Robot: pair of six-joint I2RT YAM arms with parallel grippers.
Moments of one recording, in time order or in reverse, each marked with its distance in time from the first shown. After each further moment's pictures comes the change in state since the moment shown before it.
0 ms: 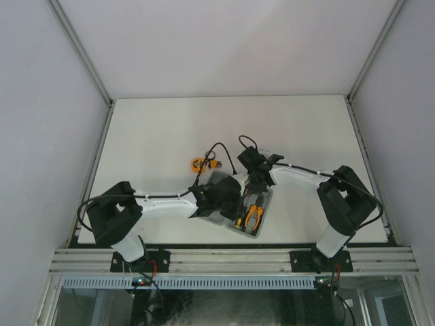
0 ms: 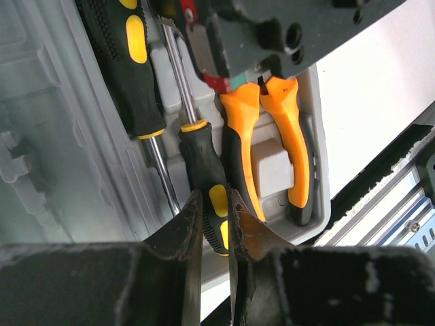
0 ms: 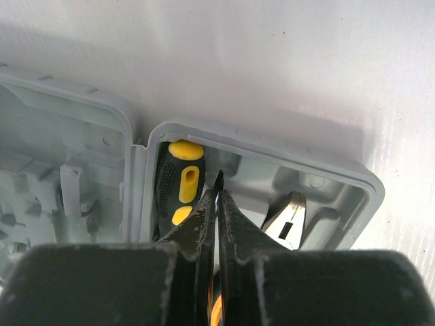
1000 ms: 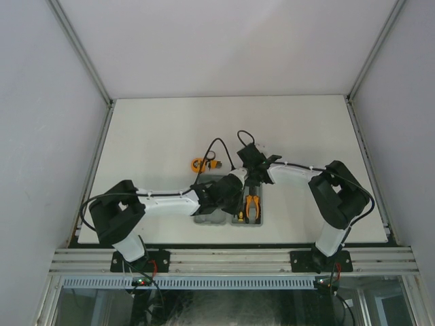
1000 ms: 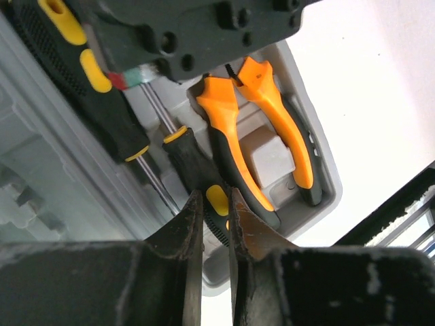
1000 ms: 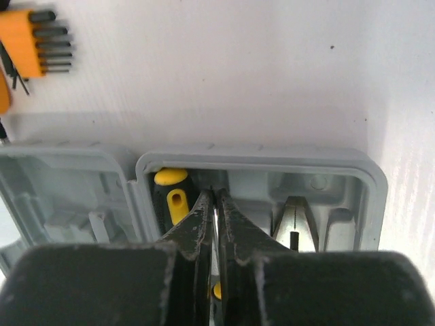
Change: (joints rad) left arm 0.008 0.042 0.024 0.010 -0.093 -0.012; right arm -0.022 0.087 -0.016 0.216 -0.059 0.011
